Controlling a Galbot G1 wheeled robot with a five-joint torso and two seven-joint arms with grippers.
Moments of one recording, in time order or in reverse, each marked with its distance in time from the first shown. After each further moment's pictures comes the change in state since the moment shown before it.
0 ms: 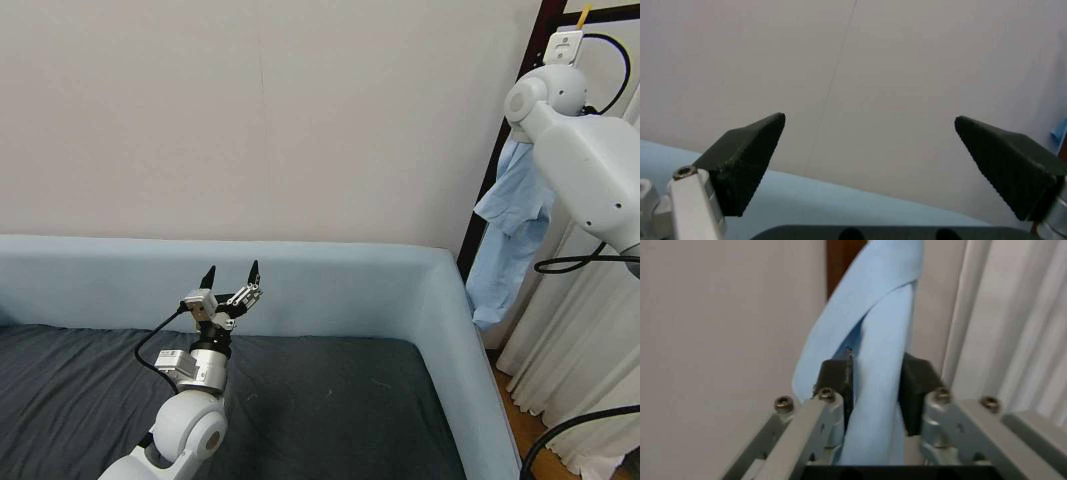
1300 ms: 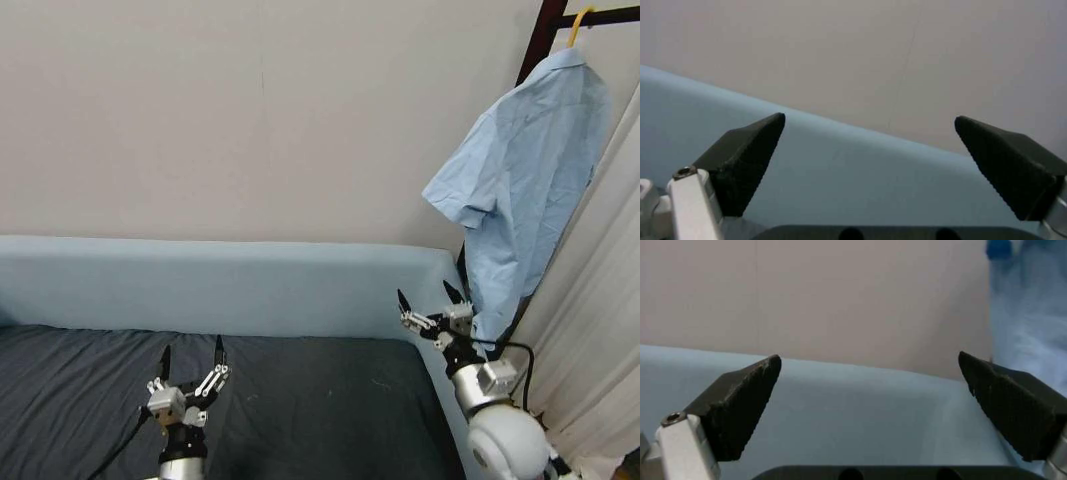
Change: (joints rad) left arm 0.551 -0.306 -0.189 -0.044 0.404 -0.236 0.015; right arm -1.714 0.196 0.688 0.830 -0.895 0.685 -0.671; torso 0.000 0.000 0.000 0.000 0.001
